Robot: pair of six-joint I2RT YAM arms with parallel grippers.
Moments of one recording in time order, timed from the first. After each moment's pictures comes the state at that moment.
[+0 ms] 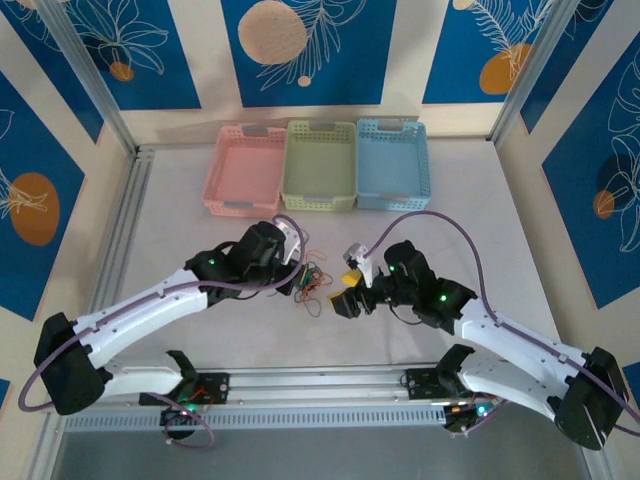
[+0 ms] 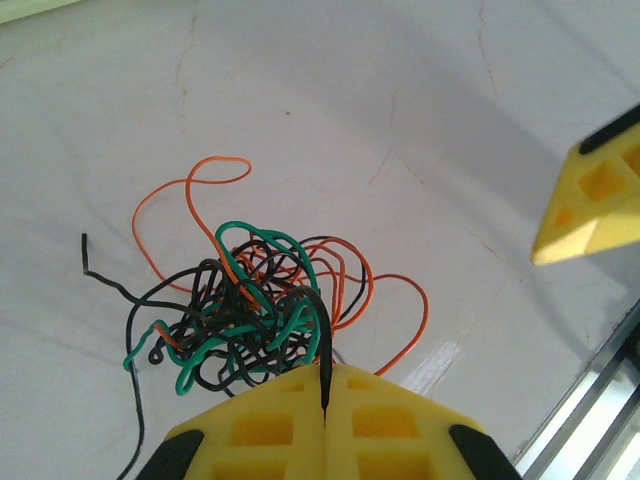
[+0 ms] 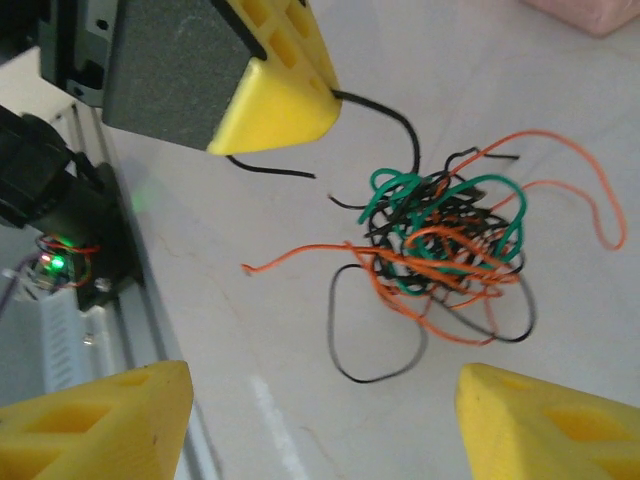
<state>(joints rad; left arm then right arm) -0.88 1.20 0.96 -0.56 0.06 -0.32 0.77 0.92 0.58 -0.24 -0.40 0.13</state>
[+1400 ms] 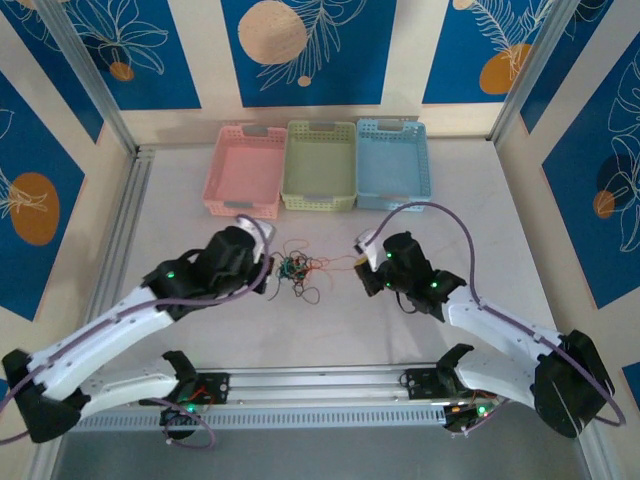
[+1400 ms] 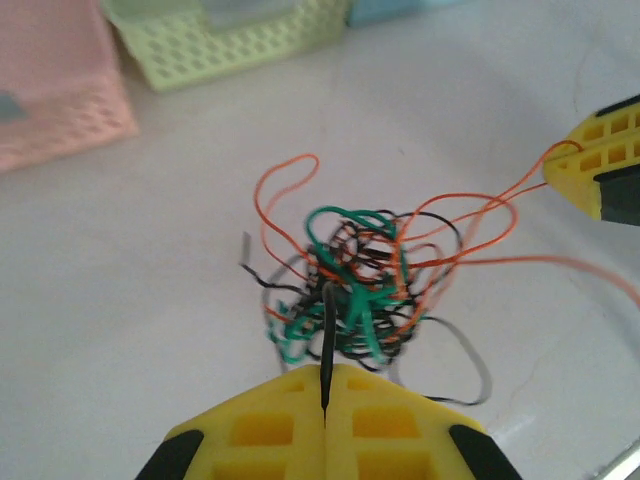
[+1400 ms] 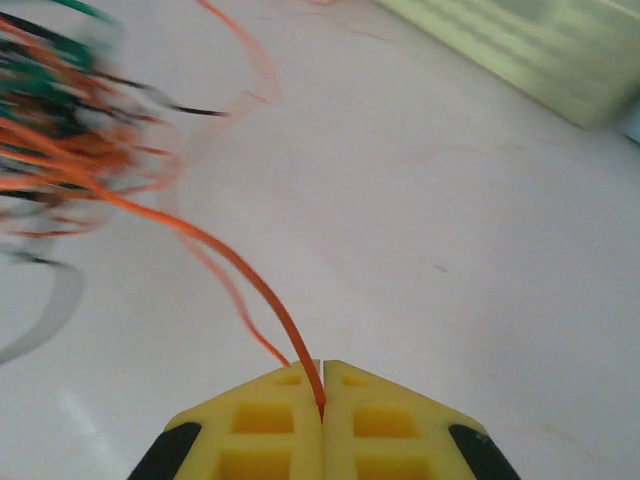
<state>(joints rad) -0.87 0.95 1.00 -0.77 -0.21 -0.34 0.62 1.03 0.55 -0.20 -0.06 -0.01</state>
